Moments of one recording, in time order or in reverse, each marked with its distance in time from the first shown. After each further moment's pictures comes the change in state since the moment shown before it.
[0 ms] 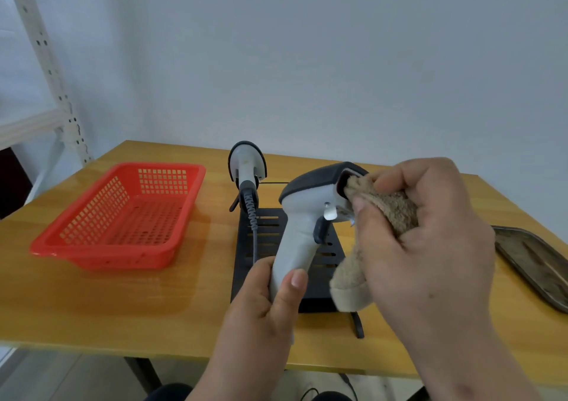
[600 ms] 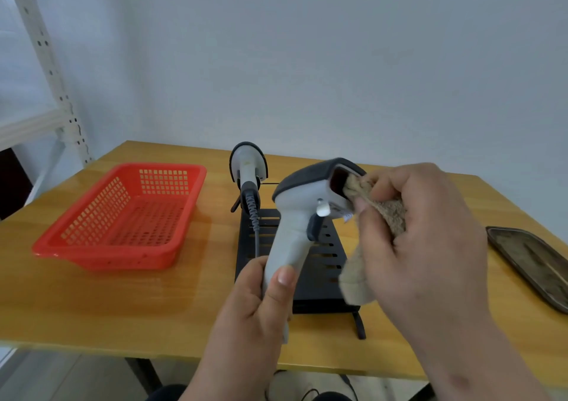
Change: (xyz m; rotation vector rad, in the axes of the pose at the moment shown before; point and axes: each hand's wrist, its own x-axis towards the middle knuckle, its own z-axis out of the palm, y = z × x) left_hand 0.000 0.001 -0.008 -0.066 0.018 -0.001; right_hand 0.004 0.005 0.000 -0.149 -0.013 -0.144
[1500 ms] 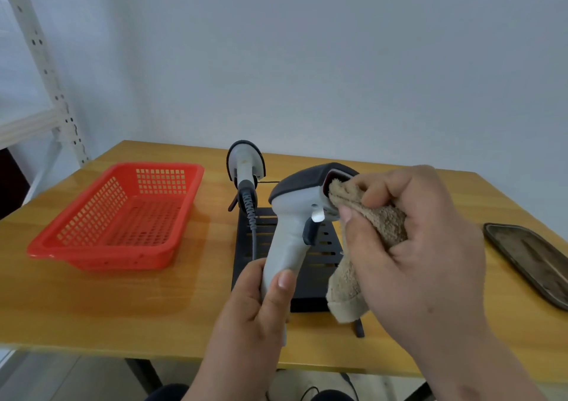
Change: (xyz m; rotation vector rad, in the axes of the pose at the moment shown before) left_hand -0.001 -0.005 0.002 0.013 -0.005 -0.014; right_hand -0.004 -0.004 -0.002 0.156 -0.061 0.033
